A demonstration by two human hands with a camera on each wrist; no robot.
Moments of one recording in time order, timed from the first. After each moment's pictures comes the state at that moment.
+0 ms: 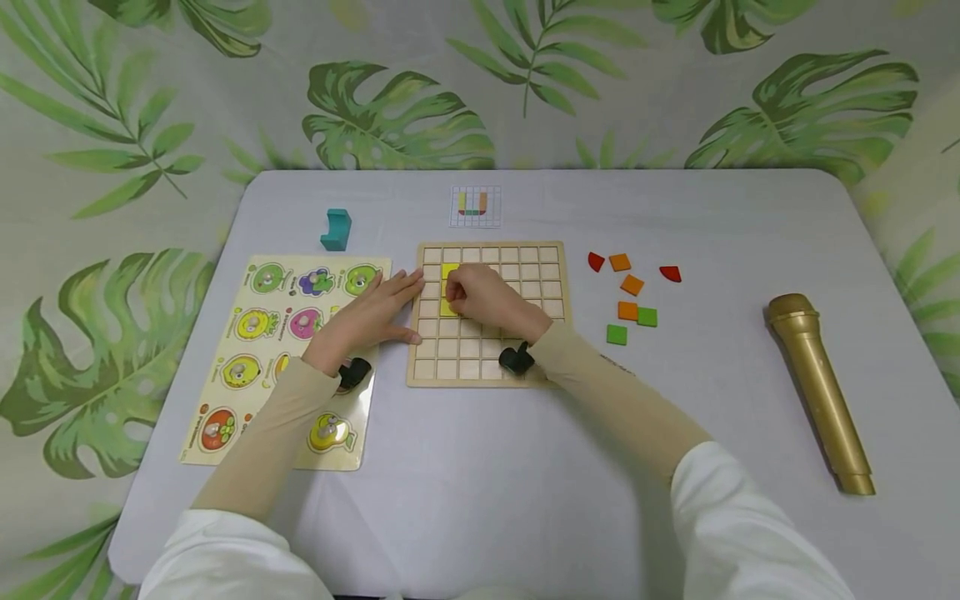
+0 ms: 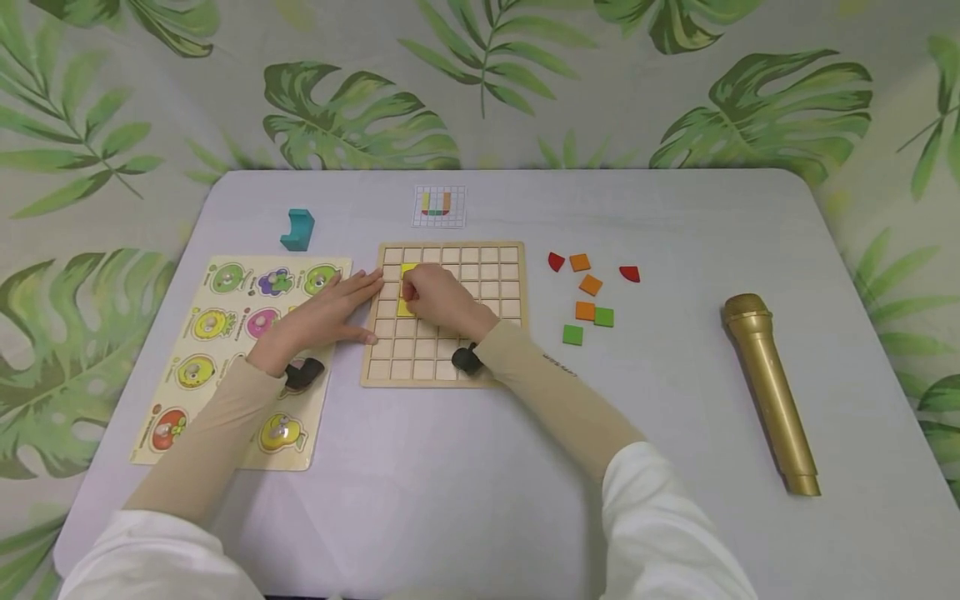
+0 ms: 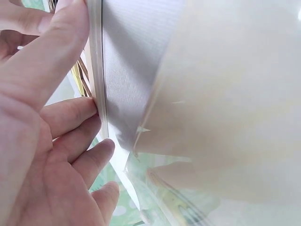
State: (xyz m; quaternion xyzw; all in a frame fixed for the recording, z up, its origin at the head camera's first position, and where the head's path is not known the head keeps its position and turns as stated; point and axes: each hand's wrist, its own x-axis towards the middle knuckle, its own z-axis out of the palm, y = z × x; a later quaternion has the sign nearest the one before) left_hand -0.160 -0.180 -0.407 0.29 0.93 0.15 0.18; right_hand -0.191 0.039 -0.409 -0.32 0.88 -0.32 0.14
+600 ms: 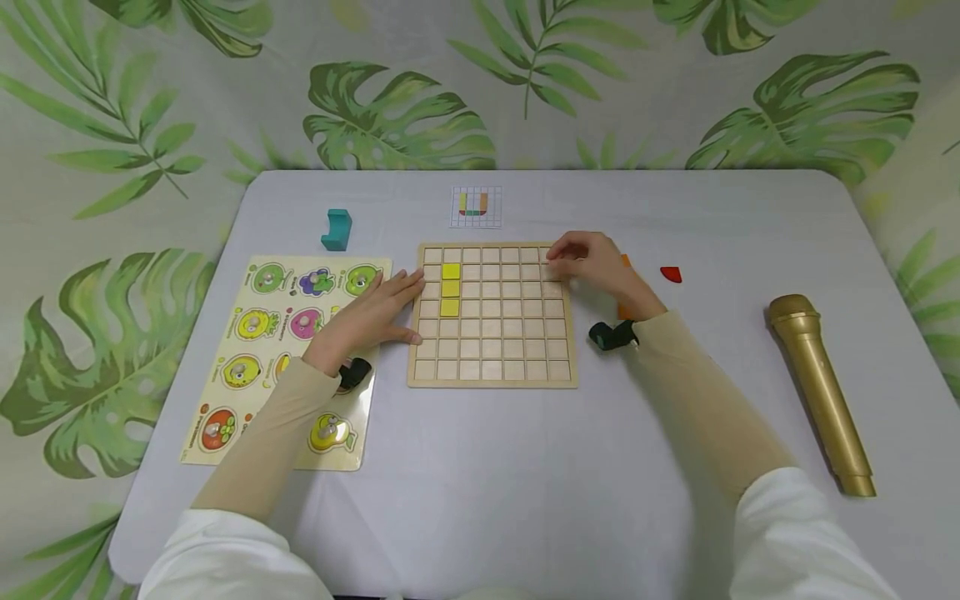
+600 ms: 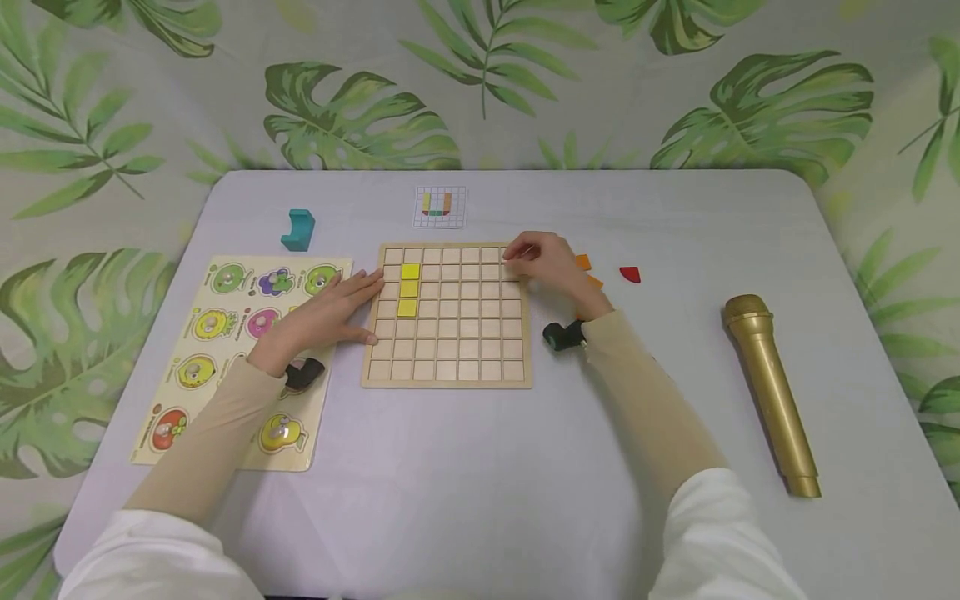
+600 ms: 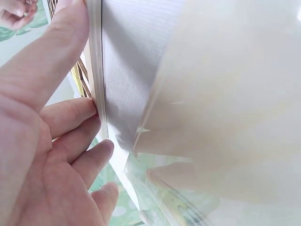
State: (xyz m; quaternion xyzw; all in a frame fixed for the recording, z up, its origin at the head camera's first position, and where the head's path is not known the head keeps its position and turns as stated) left_hand -0.159 -0.179 -0.406 0.29 0.93 0.14 0.17; right_hand -0.218 0.179 -0.410 -0.12 0.85 -0.49 0.12
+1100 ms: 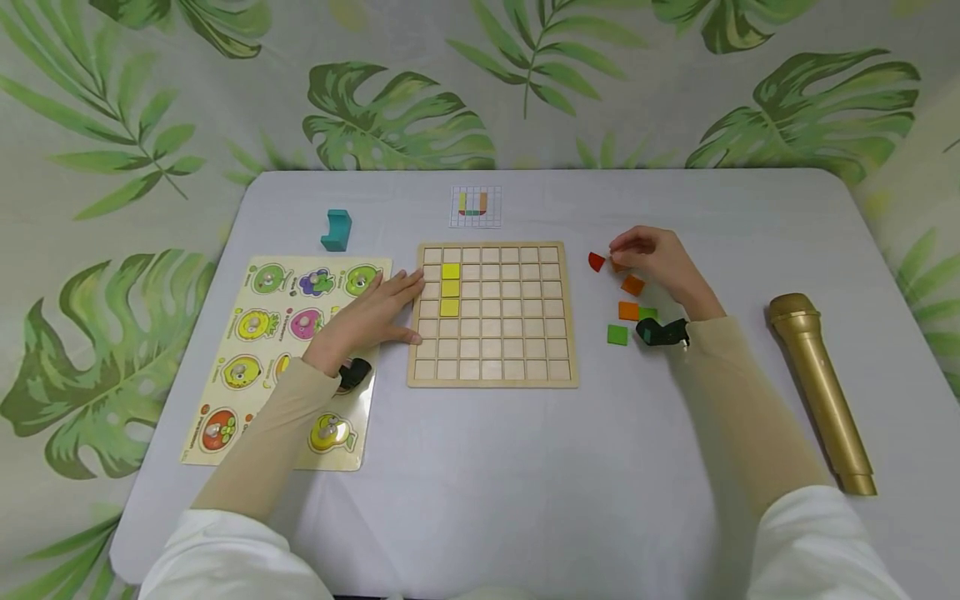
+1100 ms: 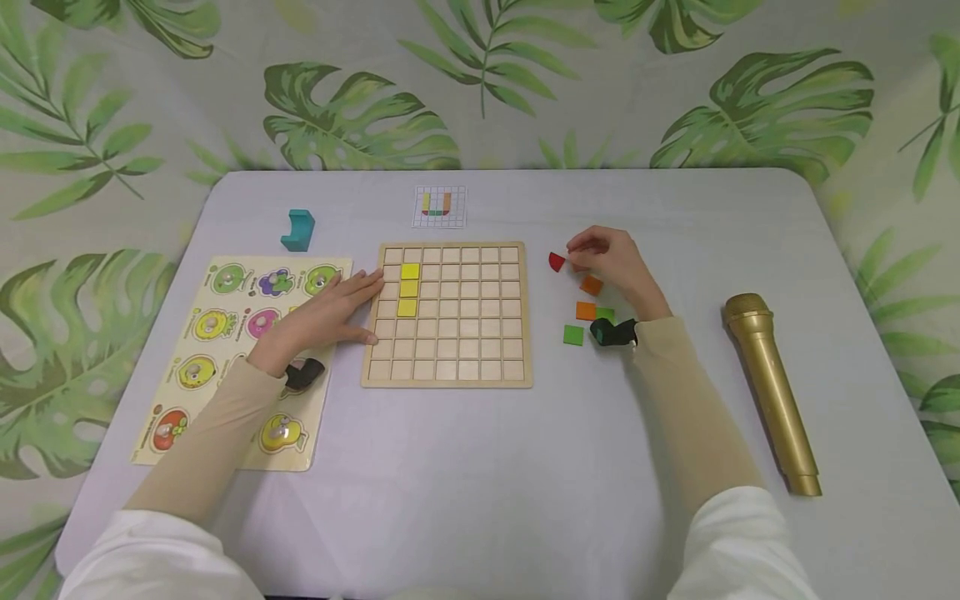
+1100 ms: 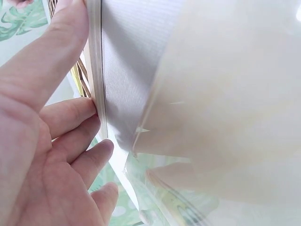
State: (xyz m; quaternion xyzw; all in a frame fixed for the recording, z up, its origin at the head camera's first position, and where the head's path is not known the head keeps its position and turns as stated) left_hand -0.160 -0.178 -0.405 0.28 0.93 0.14 0.18; right_hand -0.214 0.254 -0.408 -0.04 0.85 -0.51 0.11
